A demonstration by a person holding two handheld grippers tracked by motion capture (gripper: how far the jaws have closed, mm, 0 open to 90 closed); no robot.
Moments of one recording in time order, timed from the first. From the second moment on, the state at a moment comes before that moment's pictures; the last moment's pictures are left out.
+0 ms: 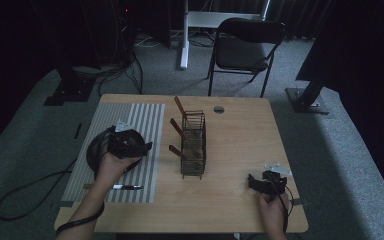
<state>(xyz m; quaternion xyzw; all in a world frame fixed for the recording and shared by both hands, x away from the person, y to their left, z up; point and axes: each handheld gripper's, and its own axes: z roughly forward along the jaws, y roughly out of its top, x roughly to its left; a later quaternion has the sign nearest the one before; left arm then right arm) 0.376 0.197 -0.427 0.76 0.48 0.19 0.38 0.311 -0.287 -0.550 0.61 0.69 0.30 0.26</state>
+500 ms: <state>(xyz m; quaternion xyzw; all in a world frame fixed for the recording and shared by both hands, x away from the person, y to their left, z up) 0.413 0.172 -0.407 0.76 0.48 0.17 0.41 0.311 -0.287 -0.550 0.61 0.69 0.30 0.26</state>
